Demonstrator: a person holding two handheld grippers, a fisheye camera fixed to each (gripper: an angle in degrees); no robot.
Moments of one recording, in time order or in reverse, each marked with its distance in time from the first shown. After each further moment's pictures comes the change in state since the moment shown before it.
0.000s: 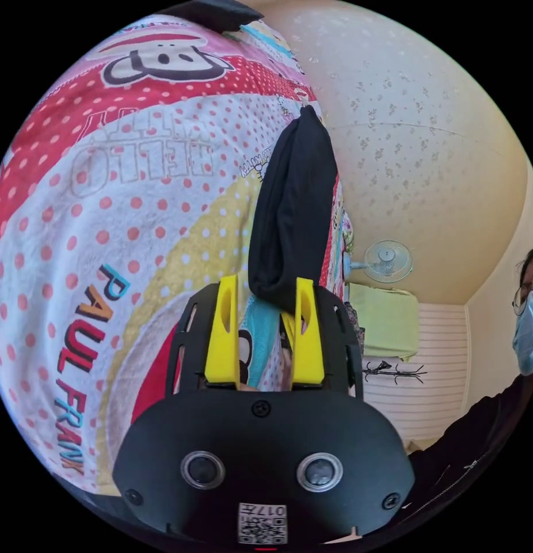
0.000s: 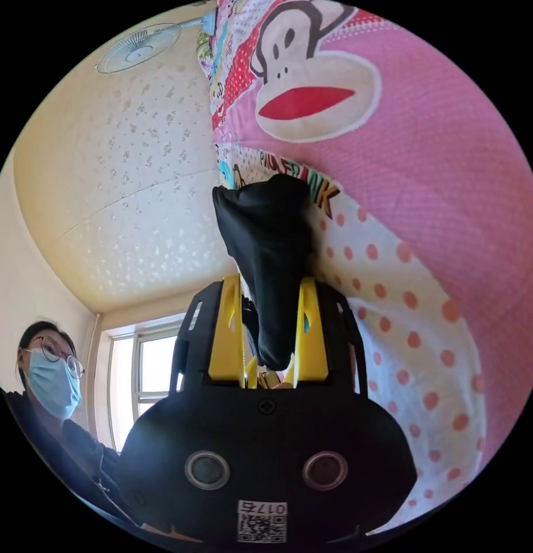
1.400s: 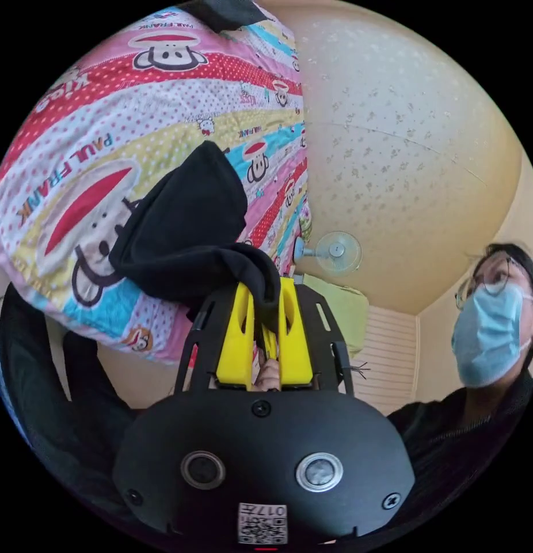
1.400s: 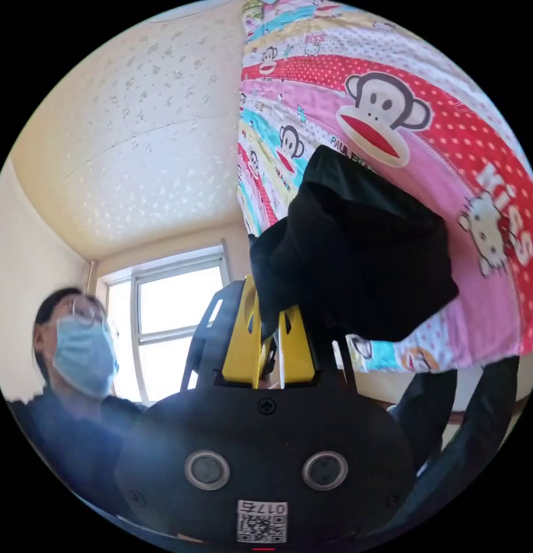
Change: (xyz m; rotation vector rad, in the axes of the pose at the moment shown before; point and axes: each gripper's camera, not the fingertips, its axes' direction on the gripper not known) left arm 0.096 0.094 -0.090 -0.008 0.191 -0.138; right arm -0.124 0.030 -0.132 -0.275 0.096 -0.065
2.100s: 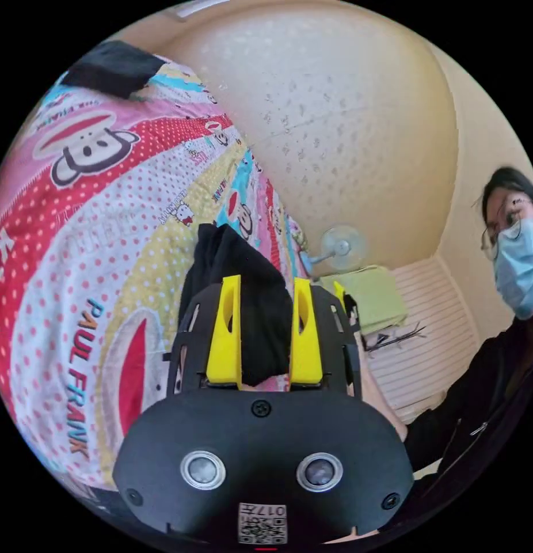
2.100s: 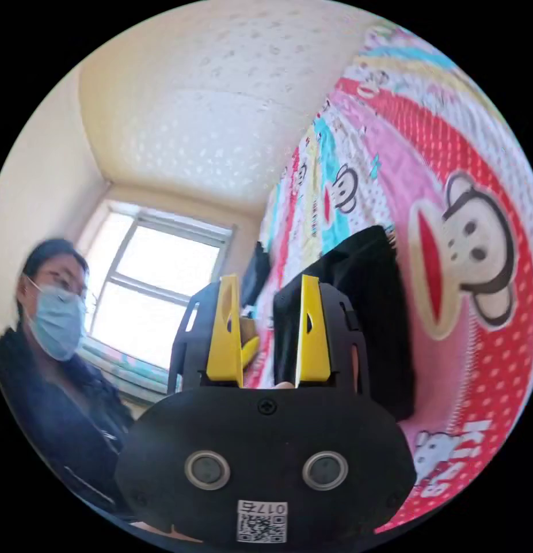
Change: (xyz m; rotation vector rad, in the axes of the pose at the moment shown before) left arm -0.071 -0.092 -0.001 0.039 -0.167 0.566; right arm -0.037 -0.080 0.014 -0.001 0.183 -0.594
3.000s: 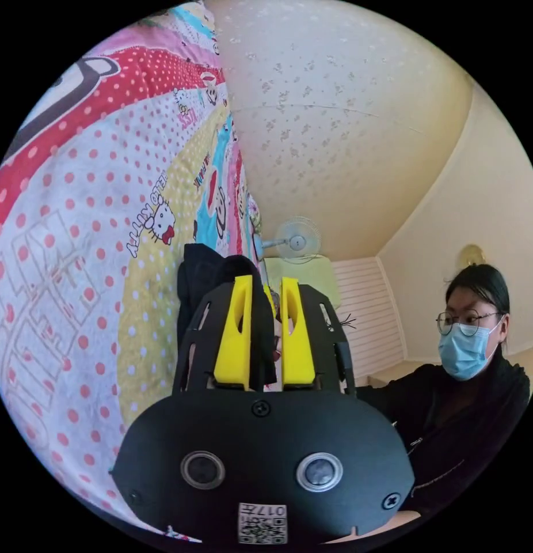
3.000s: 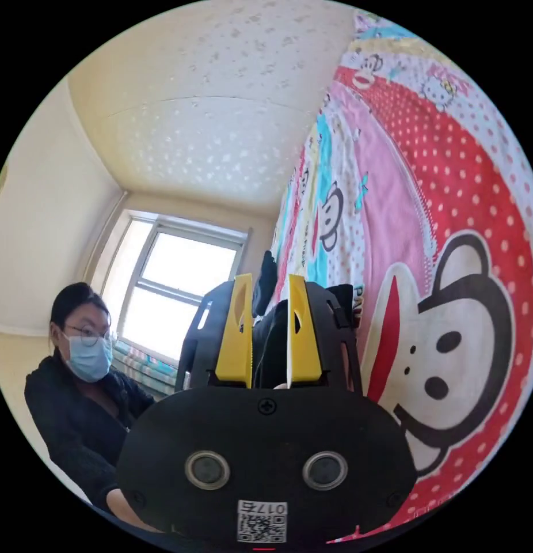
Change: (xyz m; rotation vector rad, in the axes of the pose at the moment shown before) left arm -0.150 -0.124 0.071 -0.138 0.440 -0.115; right arm 0.086 -0.127 0.009 -0.053 -0.276 0.024
